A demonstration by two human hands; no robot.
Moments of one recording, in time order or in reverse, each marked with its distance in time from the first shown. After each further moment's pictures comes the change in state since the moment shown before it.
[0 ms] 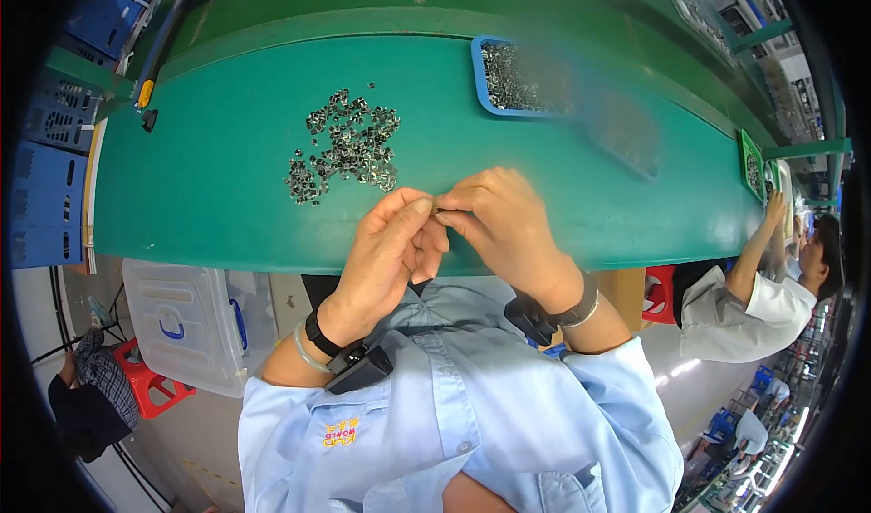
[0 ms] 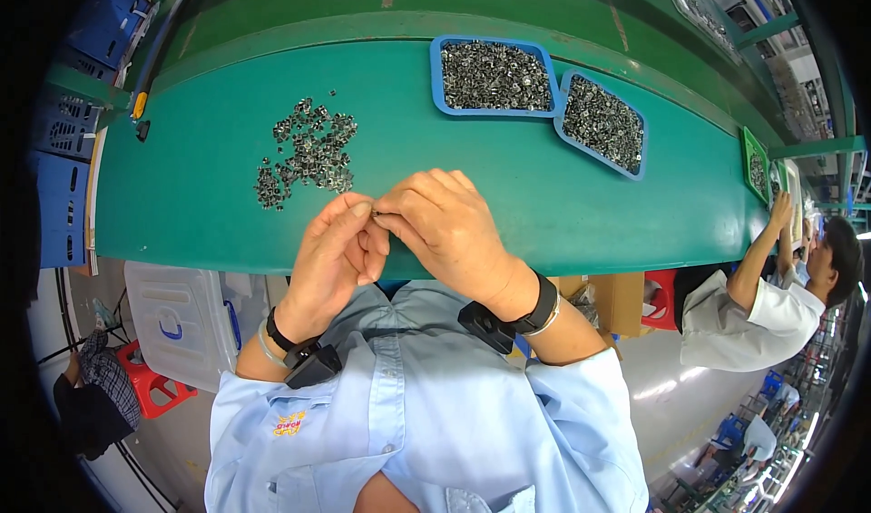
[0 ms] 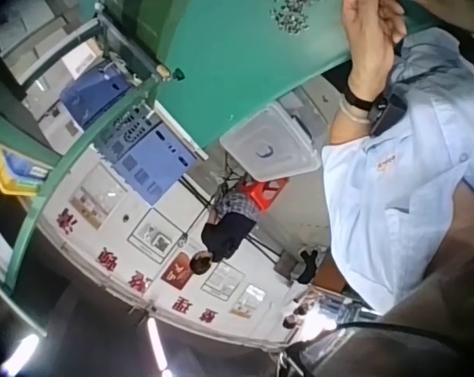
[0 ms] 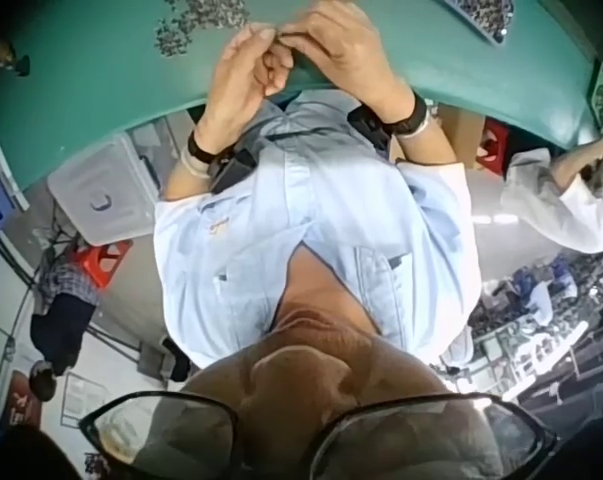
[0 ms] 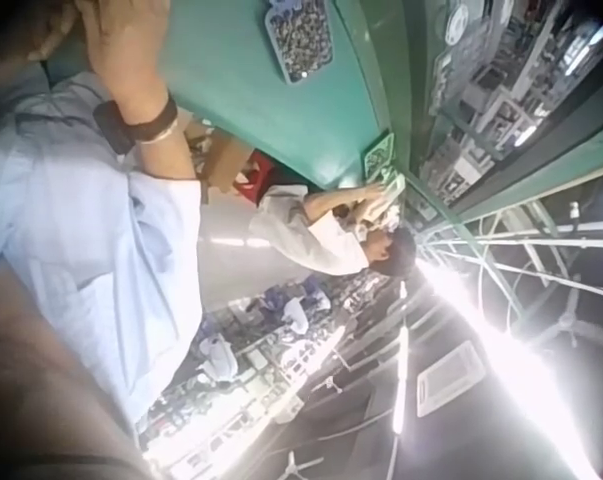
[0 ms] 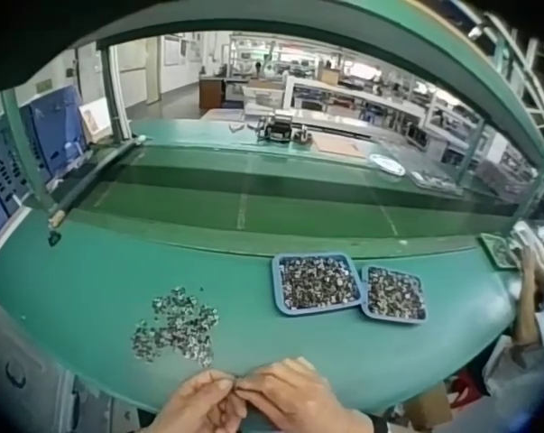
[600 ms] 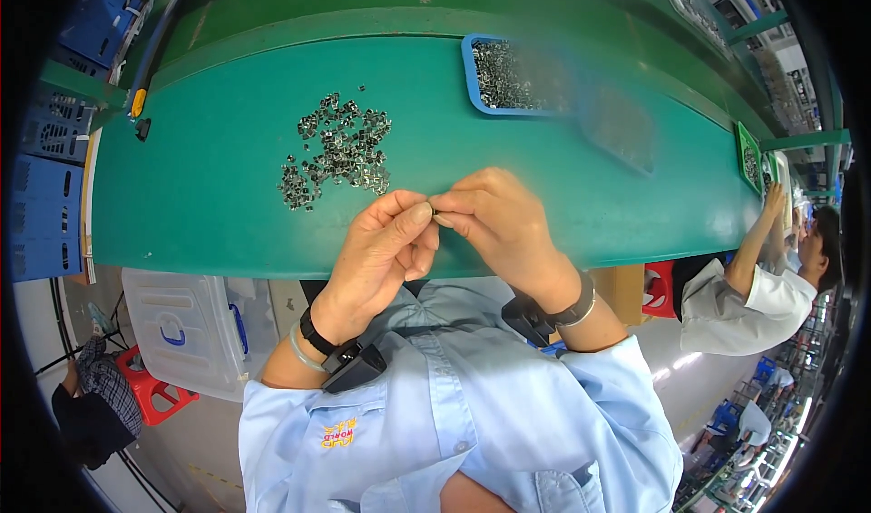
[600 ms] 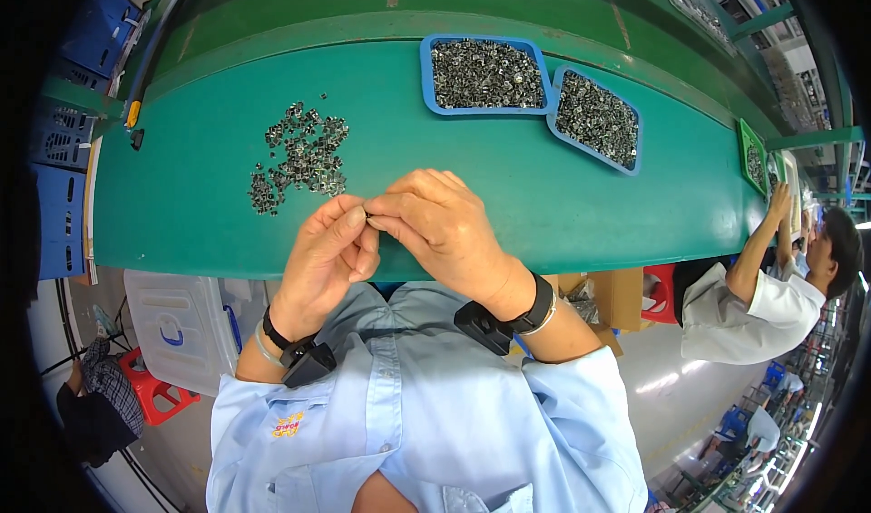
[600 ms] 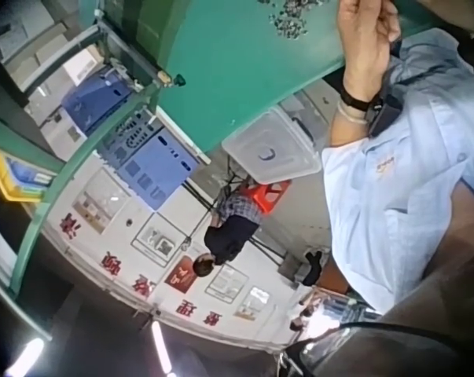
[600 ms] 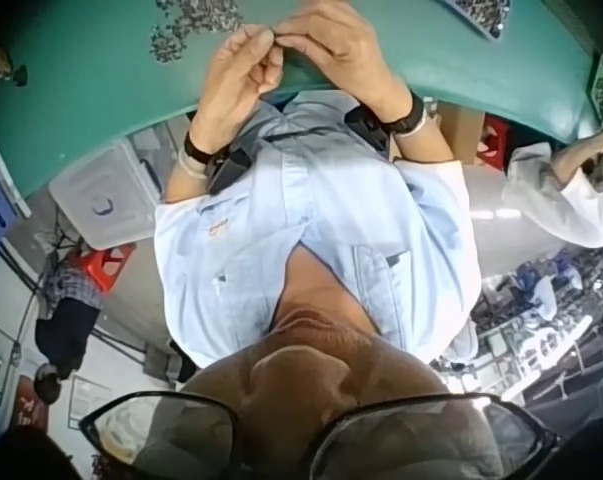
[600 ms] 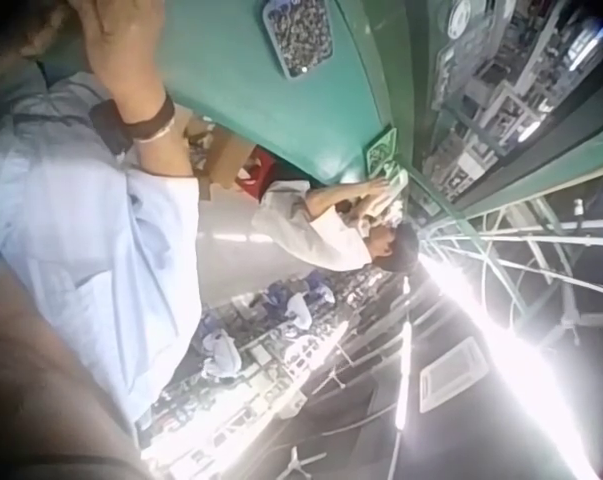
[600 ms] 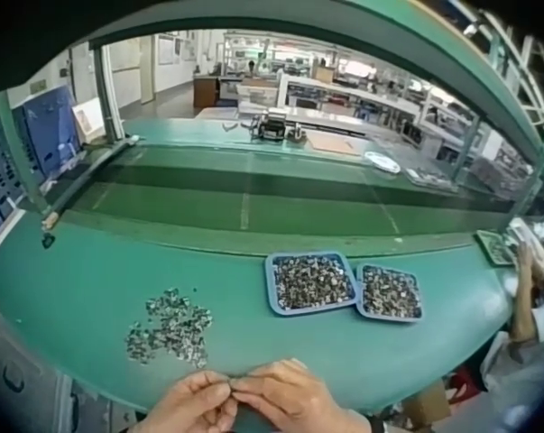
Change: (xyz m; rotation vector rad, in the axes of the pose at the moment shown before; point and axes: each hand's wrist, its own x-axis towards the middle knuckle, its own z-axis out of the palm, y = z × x) left_hand 0.005 0.001 -0.008 -0.093 -0.054 -0.057; right_hand 0.002 0.000 -0.001 0.092 0.083 0.025
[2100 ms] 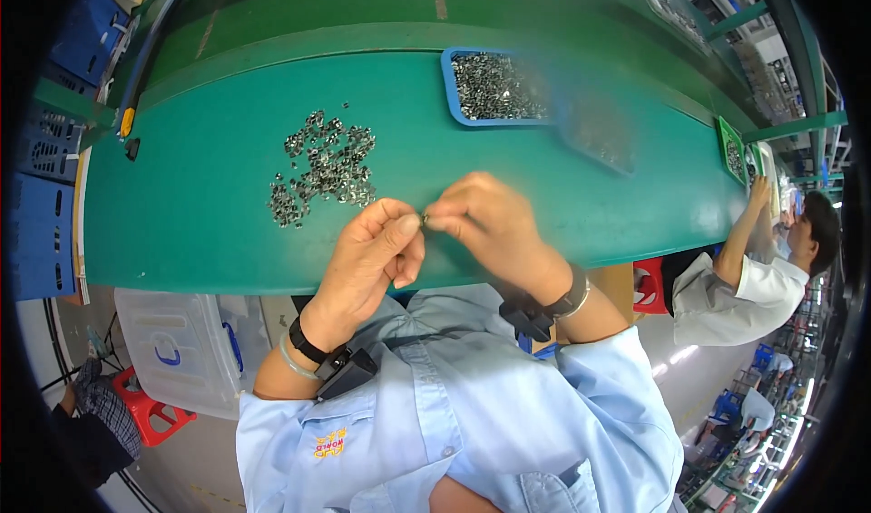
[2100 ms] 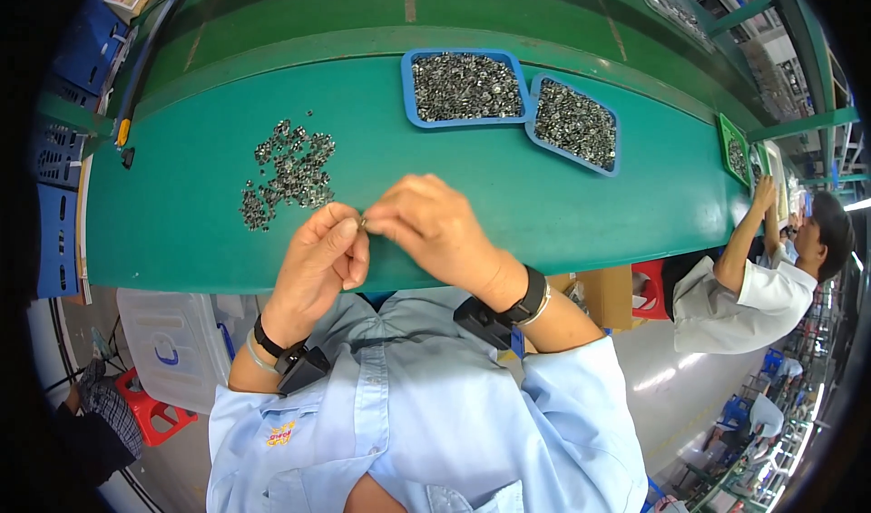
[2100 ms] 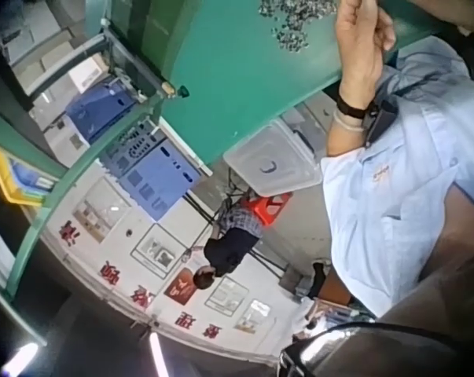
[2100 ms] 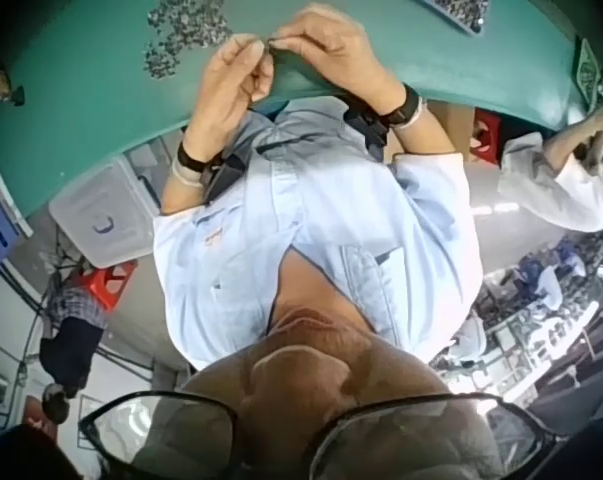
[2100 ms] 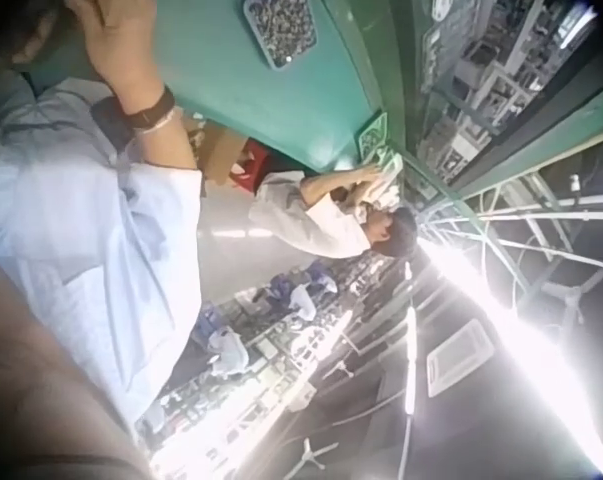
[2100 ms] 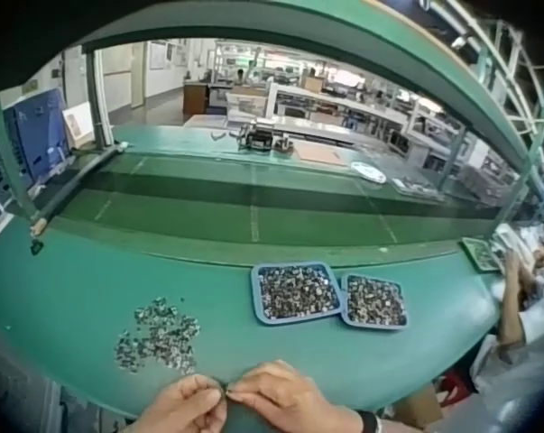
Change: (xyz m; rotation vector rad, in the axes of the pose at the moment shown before) left_hand 0.001 0.007 -0.001 0.134 -0.054 0.013; right_hand 0.003 0.006 -0.010 0.048 -0.024 0.081
